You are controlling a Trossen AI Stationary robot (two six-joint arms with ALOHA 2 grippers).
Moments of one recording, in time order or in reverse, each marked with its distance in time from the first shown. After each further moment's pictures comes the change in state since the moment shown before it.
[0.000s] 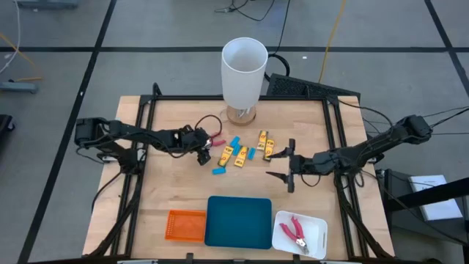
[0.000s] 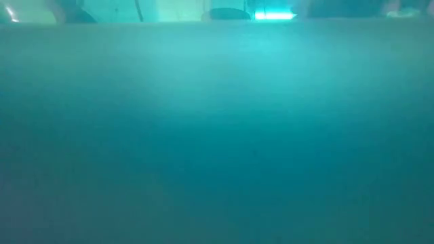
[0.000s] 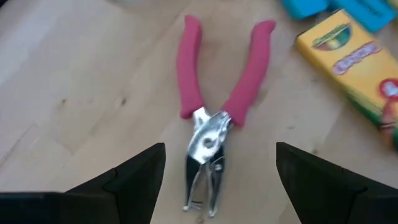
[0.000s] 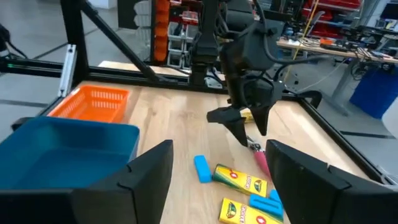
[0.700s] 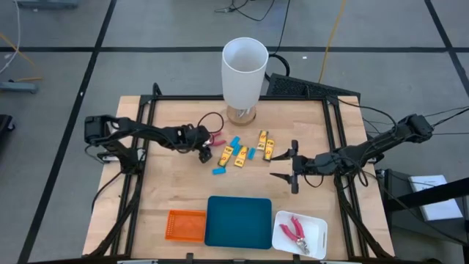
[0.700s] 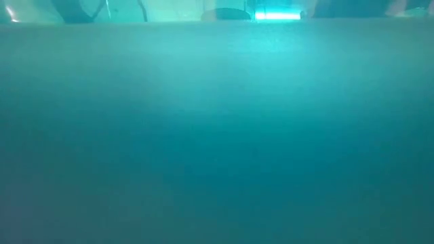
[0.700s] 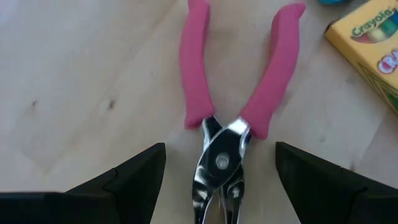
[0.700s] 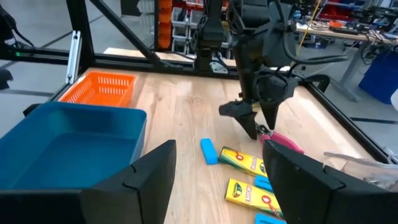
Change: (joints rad) left arm 0.074 0.116 0.004 0.016 0.107 0.036; right arm 0.023 -0.042 0.000 -0.111 -0.001 0.056
